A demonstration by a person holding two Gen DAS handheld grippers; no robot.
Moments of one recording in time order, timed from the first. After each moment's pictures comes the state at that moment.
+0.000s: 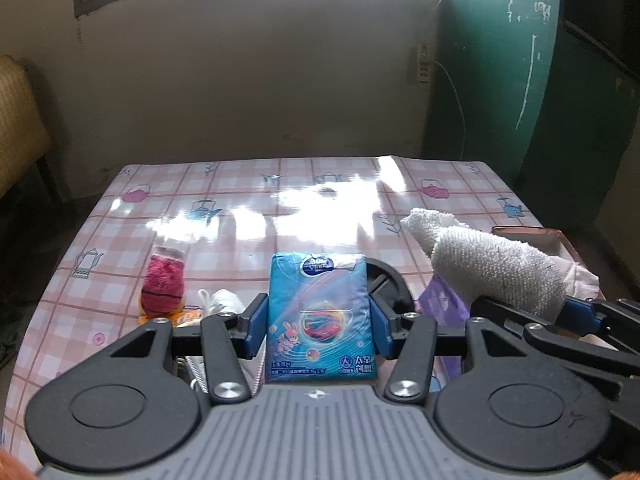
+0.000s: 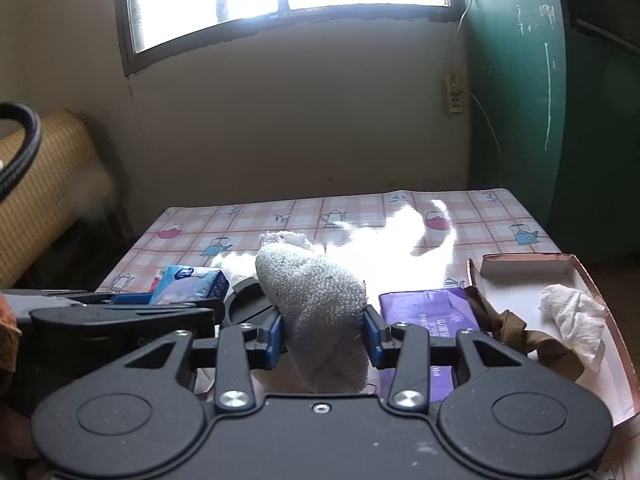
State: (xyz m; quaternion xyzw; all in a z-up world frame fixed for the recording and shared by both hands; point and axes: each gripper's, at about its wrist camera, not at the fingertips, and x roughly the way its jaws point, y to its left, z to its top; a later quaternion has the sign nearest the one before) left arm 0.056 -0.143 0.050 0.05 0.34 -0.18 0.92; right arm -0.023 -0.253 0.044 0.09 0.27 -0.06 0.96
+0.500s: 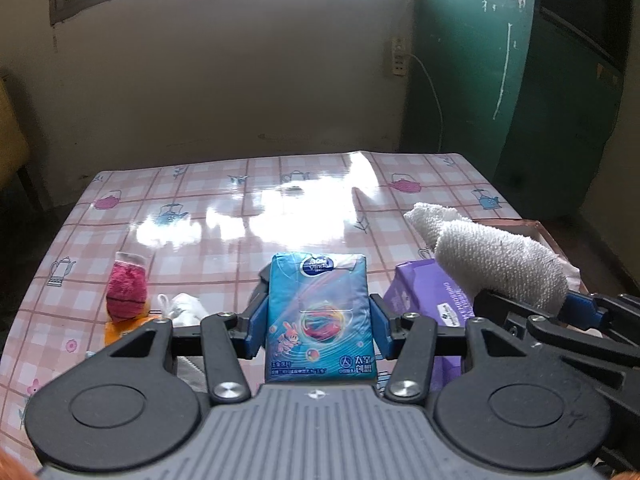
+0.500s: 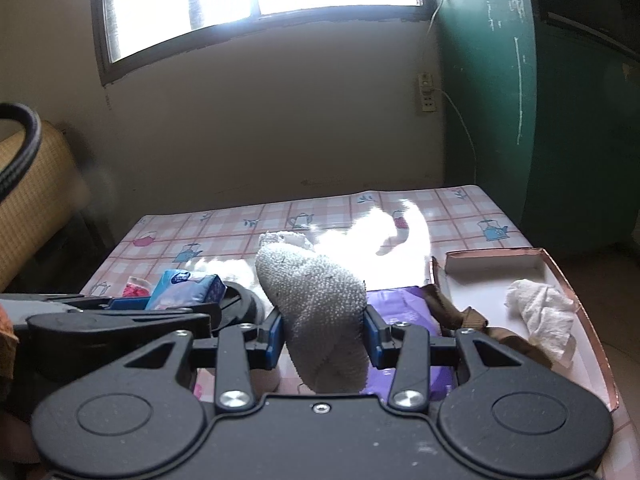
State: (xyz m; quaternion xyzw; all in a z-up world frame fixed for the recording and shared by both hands) left arm 0.053 -0.171 0.047 0.06 0.34 -0.20 0.91; right arm -0.035 -0.286 0.043 0.10 0.26 -0.09 0.96
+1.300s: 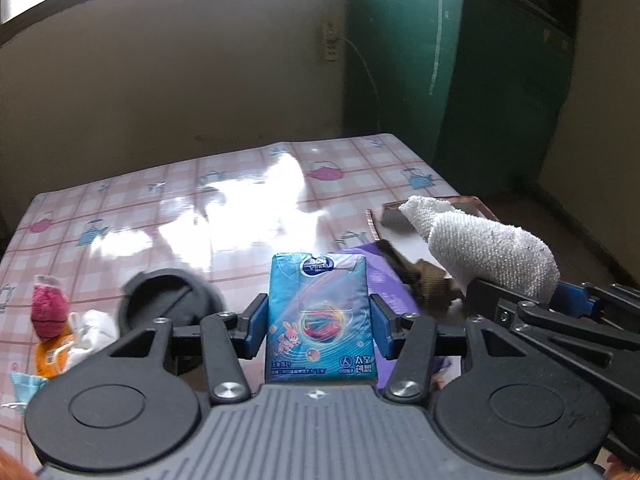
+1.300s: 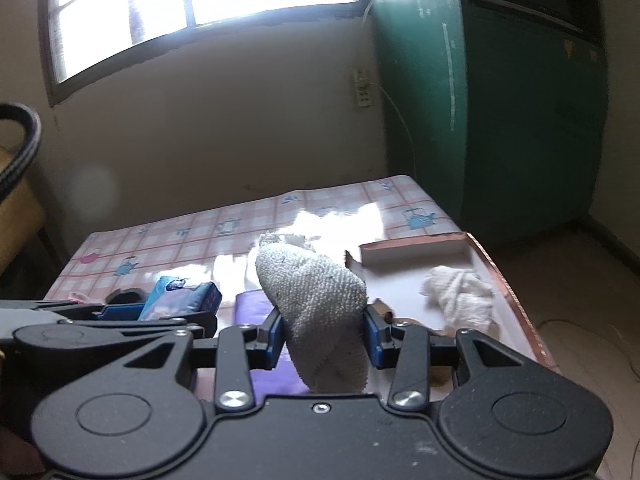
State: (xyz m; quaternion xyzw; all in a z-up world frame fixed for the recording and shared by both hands) left arm 0.036 -0.252 0.034 0.10 0.35 -0.27 0.89; right arm -0.067 -0.363 0.031 0.12 0.26 -0.16 0.94
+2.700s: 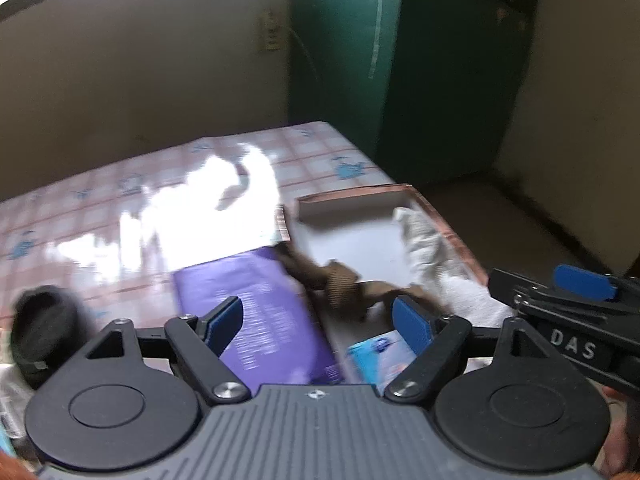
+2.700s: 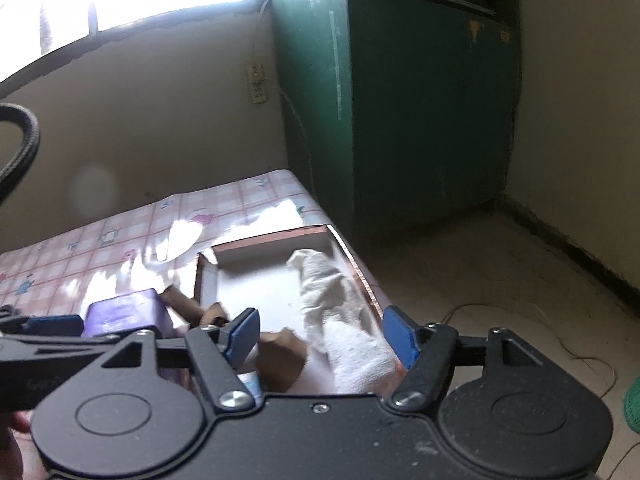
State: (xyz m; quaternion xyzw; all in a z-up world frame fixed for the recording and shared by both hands) left arm 0.025 -0.316 0.019 0.11 0.35 -0.32 0.87; right arm -0.096 -0.442 0.017 0.12 0.27 -0.27 0.91
